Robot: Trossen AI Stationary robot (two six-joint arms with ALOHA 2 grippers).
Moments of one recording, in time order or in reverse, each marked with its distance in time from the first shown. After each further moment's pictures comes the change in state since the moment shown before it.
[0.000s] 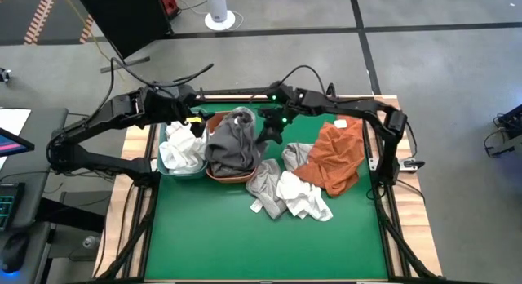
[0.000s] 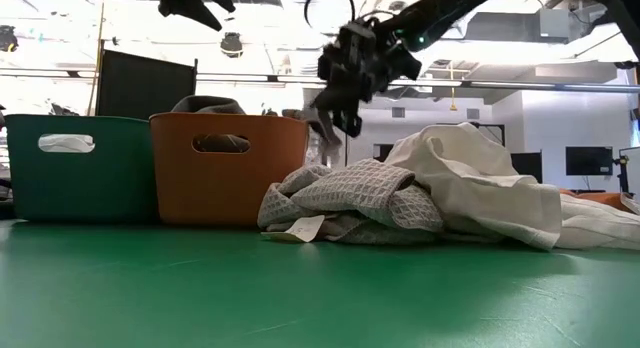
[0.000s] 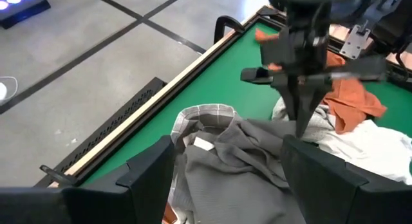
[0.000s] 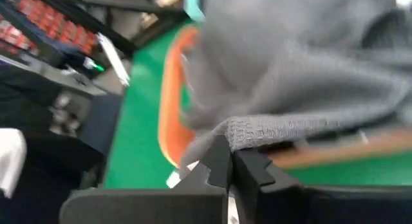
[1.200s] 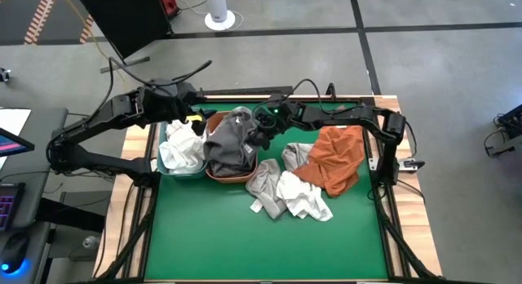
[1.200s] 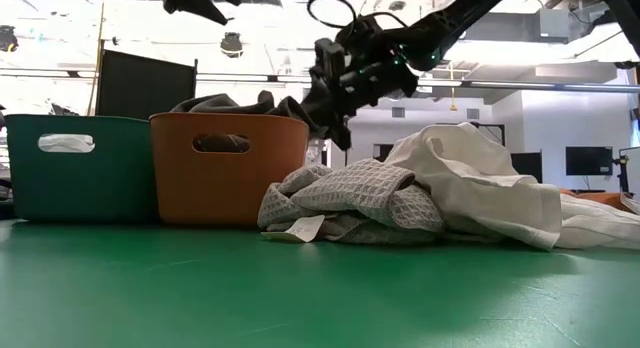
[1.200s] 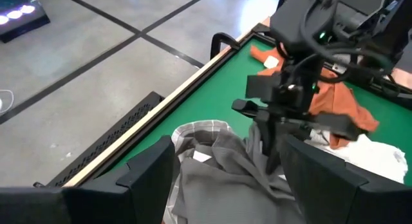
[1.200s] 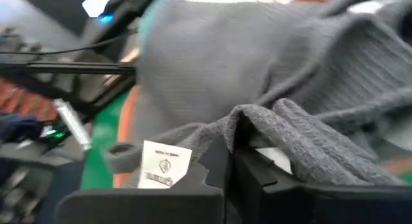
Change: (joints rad) left arm 0.000 0.000 0.000 0.062 0.001 0.010; right arm 0.071 0.002 -0.201 0.469 0.267 0.304
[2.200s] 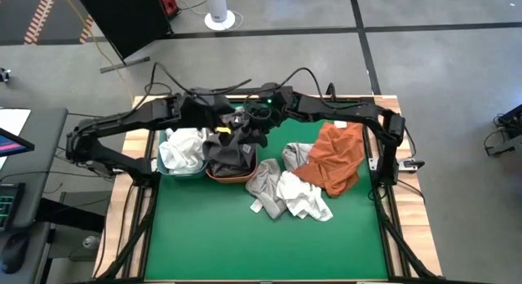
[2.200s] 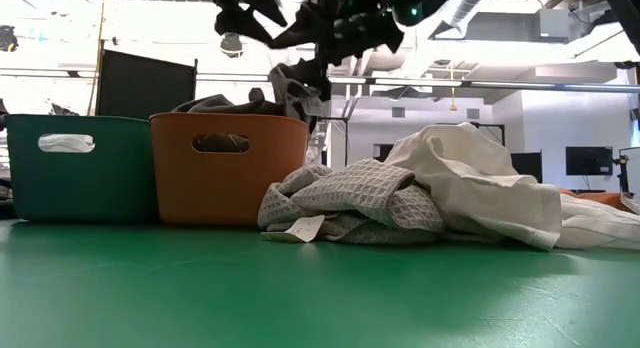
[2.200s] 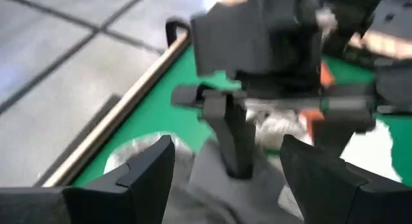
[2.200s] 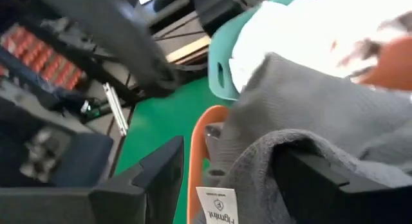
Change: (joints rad) left arm -0.081 0.229 0.000 0.178 0.069 0.065; right arm 0.052 0.000 0.312 -0.289 -0.092 -0.153
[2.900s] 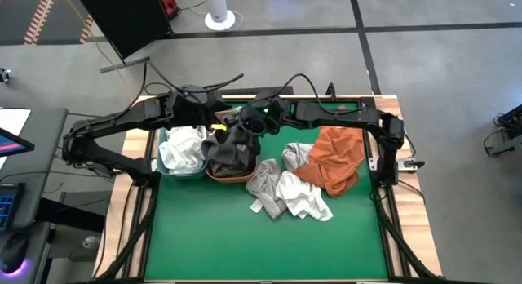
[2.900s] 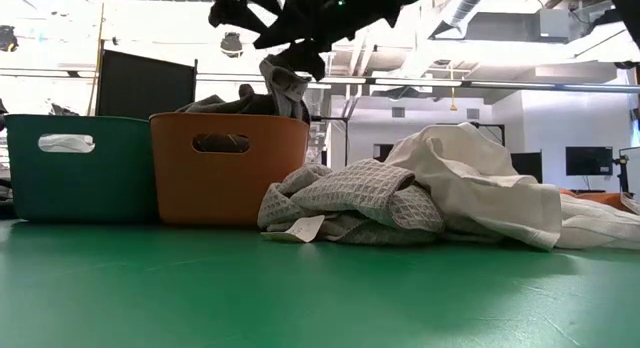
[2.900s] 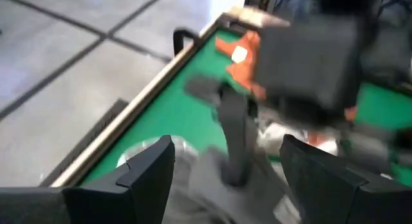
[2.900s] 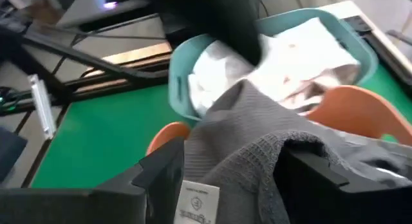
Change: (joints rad) left arm 0.003 -0.046 0.000 -0.014 -0.017 -0.015; right arm 0.090 -0.001 0.062 -0.042 0.315 -0.161
